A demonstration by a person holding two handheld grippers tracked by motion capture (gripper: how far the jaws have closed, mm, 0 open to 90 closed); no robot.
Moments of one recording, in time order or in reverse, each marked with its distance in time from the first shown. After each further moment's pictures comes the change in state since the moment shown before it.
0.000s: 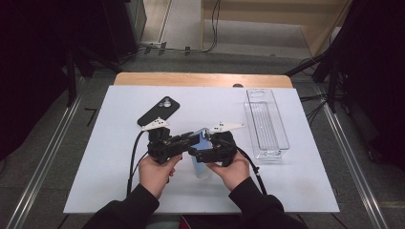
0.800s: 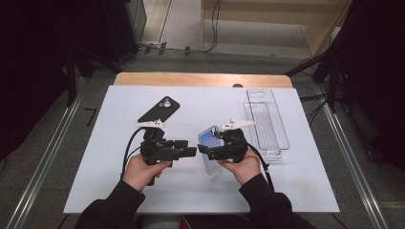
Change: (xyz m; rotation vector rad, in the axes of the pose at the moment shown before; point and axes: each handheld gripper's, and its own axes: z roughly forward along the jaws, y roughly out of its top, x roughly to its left) left arm 0.024 -0.001 -0.010 0.228 -0.203 0.060; right arm -0.029 -0.003 -0.015 0.008 0.016 -0.028
